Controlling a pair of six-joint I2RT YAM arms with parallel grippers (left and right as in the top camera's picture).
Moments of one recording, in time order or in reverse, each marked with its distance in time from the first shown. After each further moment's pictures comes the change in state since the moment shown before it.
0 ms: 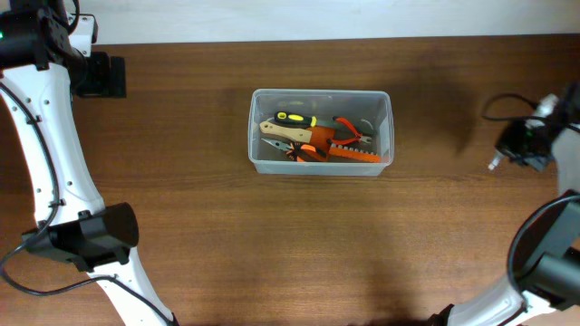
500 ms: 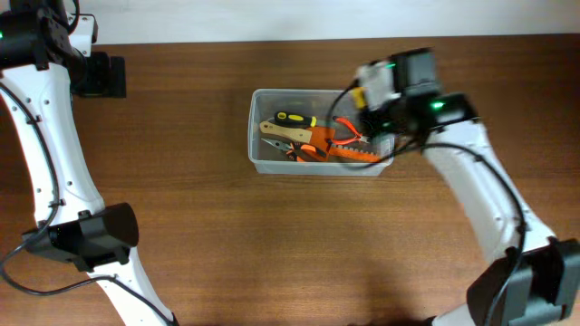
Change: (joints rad) left arm 0.000 0.000 0.000 0.000 0.000 0.000; right arm 0.724 -0.196 0.004 0.026 0.084 -0.425
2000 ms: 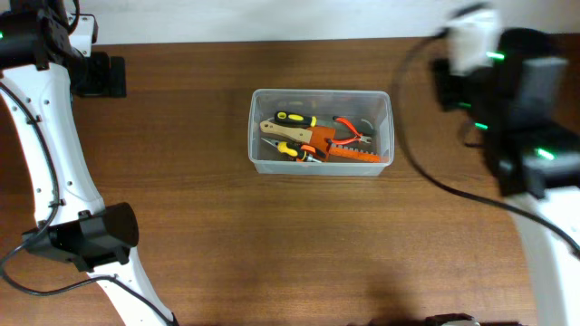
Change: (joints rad) left arm 0.000 0.000 0.000 0.006 0.000 0.000; right arm -0.188 -0.358 0.099 0.082 0.220 0.039
